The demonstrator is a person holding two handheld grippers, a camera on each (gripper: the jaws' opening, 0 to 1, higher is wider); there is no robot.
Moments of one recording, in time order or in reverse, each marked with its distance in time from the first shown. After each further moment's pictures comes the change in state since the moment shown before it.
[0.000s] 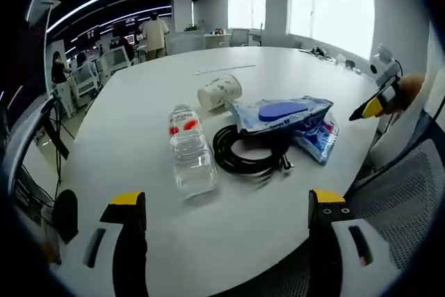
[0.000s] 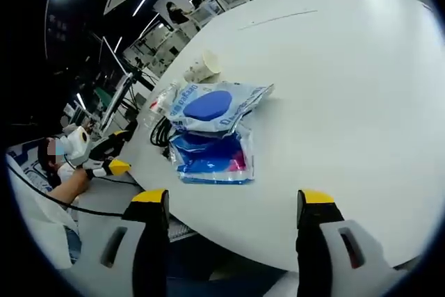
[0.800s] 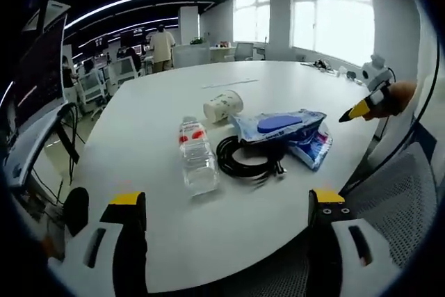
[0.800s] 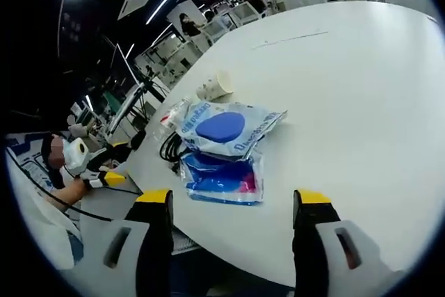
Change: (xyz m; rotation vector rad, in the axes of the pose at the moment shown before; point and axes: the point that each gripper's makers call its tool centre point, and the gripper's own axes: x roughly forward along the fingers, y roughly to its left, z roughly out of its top) left arm -0.026 -0.005 0.004 0.010 -0.064 0.032; right arm 0.000 0.008 0.019 -0.058 -0.087 0.038
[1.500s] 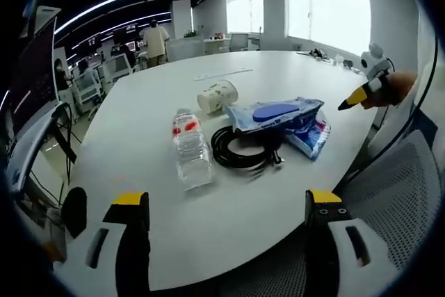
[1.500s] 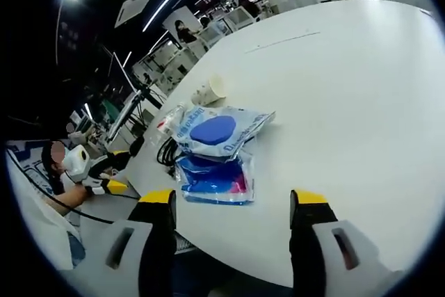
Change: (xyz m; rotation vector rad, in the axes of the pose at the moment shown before) left arm 0.000 -0.014 0.001 0.013 0.042 -0.019; right arm -0.004 -0.008 0.003 0.031 -0.041 -0.001
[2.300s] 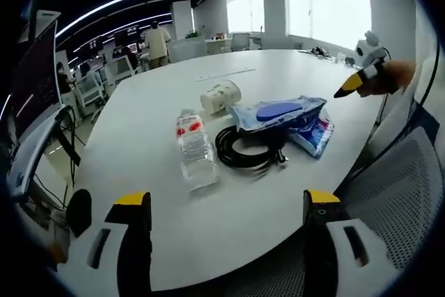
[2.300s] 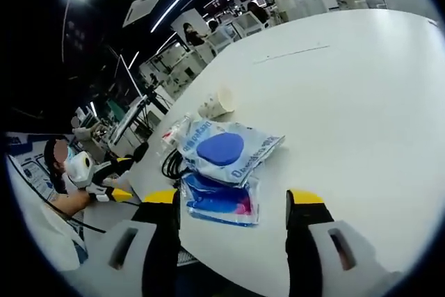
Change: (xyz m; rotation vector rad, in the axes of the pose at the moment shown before) left arm -0.001 0.016 -0.007 0.015 -0.005 0.023; right arm 0.005 0.008 0.039 -0.051 -0.033 0.026
